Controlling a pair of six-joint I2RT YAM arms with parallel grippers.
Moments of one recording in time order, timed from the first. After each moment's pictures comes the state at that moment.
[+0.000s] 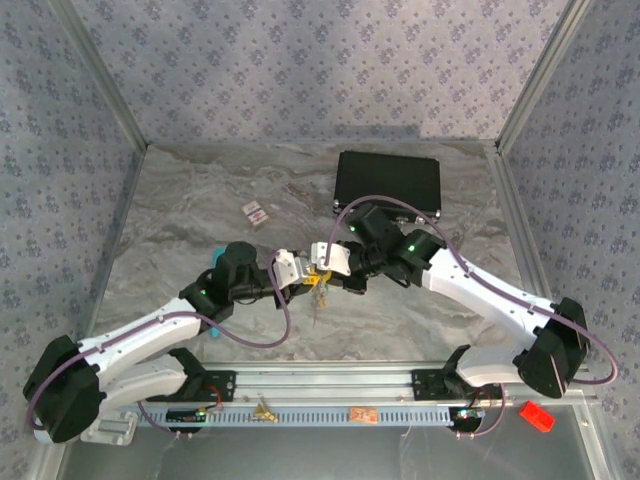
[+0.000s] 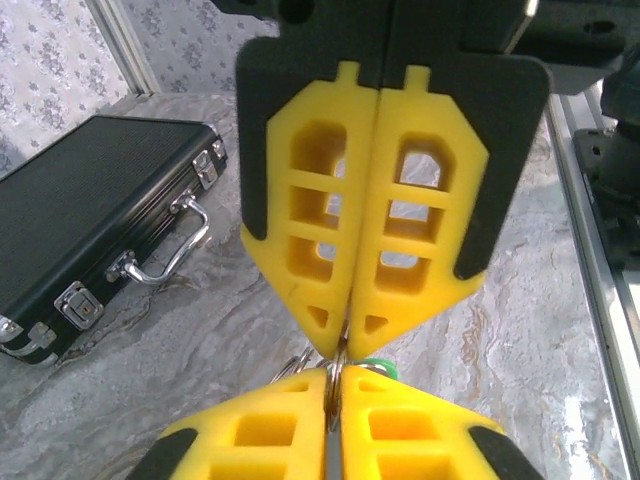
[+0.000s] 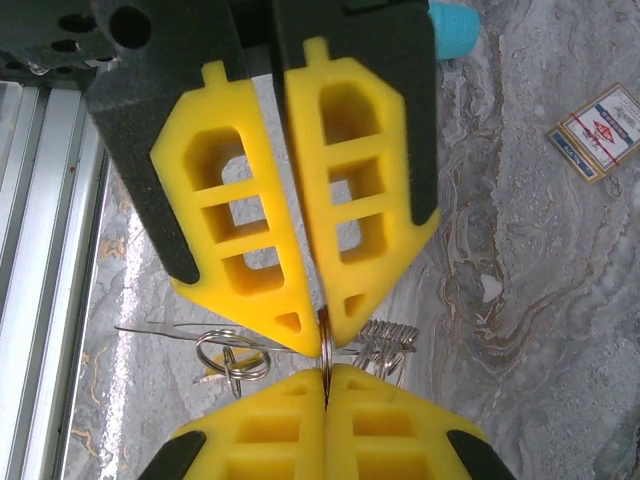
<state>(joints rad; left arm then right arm) -0.79 1.02 0.53 0.15 0.47 0.30 0.83 1.30 1.12 -0.70 -0.37 -0.68</state>
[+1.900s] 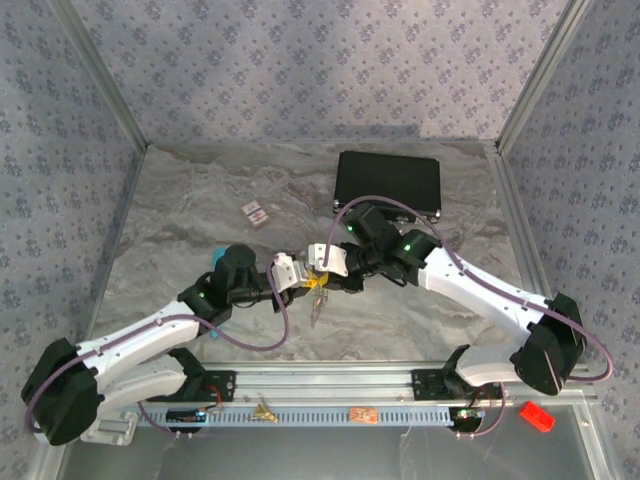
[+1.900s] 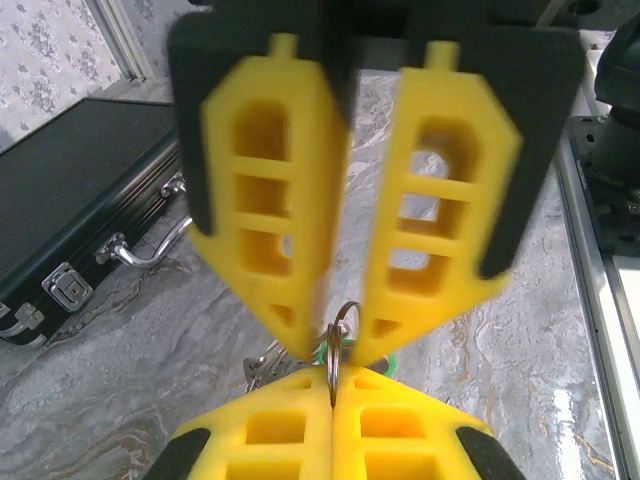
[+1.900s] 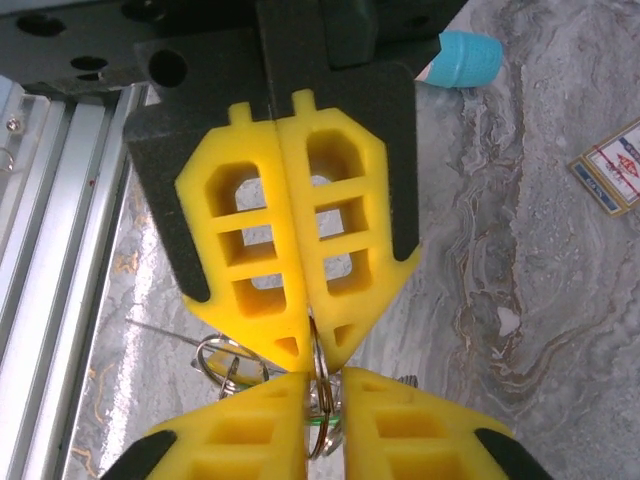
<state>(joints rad) -0.79 0.99 0.50 0.13 0.46 0.30 0.82 1.32 1.10 -0.65 -0.44 -0.69</state>
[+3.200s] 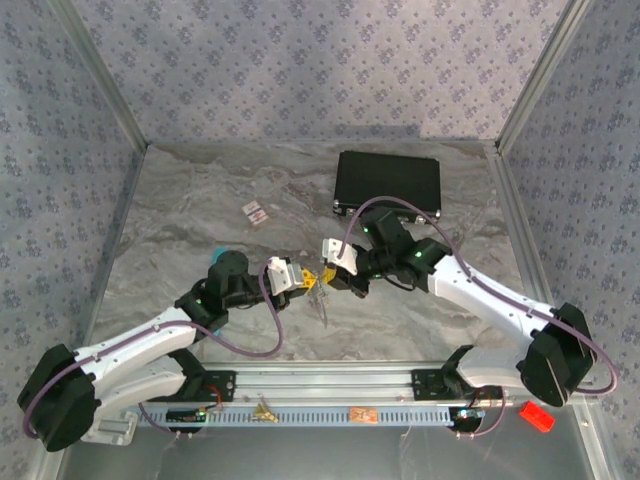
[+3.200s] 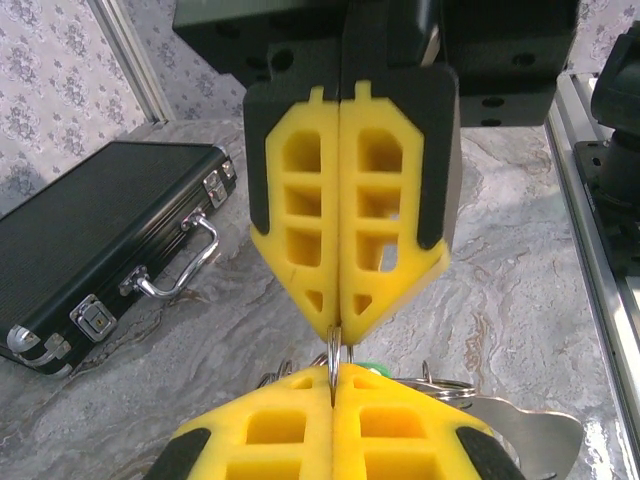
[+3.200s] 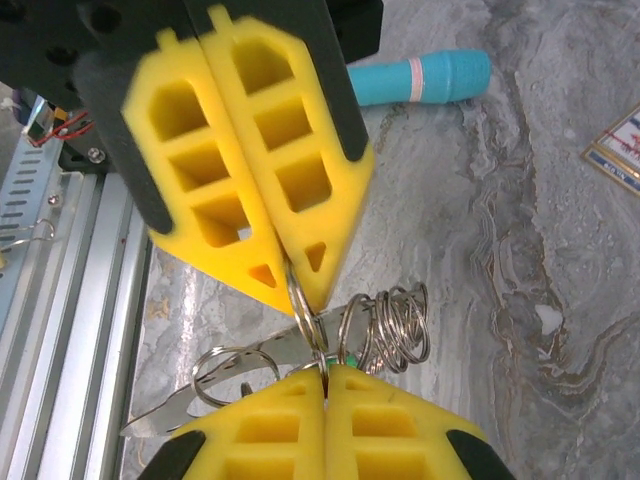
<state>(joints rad) -0.79 0.95 0.43 0.26 0.47 0.29 0.74 1.26 0.96 -0.50 -0.58 -0.55</state>
